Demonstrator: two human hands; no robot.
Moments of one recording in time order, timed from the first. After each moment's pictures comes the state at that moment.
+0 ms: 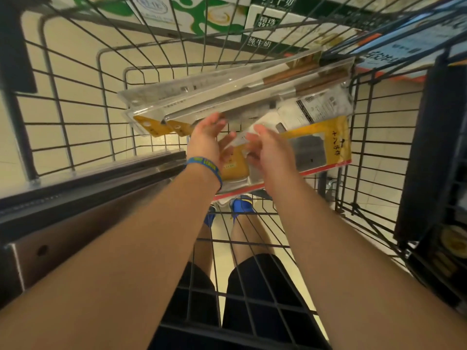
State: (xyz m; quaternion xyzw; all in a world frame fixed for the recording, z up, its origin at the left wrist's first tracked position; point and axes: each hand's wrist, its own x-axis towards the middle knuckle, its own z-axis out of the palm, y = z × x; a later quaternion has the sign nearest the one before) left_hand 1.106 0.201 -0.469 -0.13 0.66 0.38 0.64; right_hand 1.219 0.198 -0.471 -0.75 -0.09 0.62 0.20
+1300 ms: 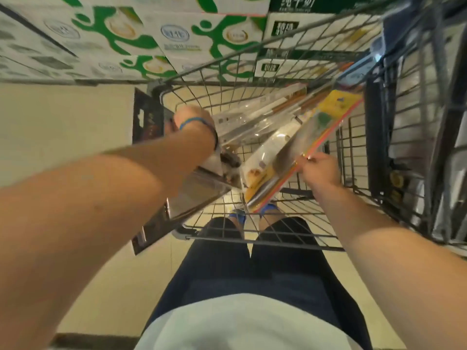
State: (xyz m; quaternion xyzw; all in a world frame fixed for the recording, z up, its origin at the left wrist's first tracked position) left_hand 1.005 0.244 -0.319 0.66 0.55 -0.50 0.11; right_hand 1.267 0.147 -0.370 -0.84 -0.31 0.44 0.10
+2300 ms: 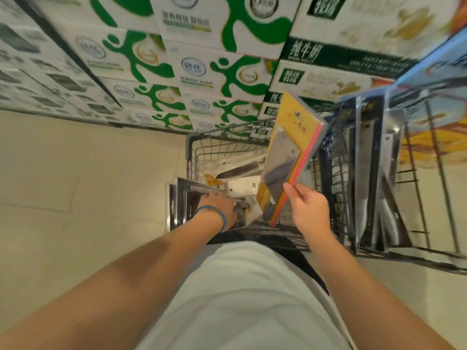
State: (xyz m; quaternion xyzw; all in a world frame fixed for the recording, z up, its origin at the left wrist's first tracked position) left_hand 1.026 0.117 -0.223 0.70 0.57 -0.28 0.31; right_hand 1.244 0.112 -0.181 -0.74 -0.50 0.39 0.22
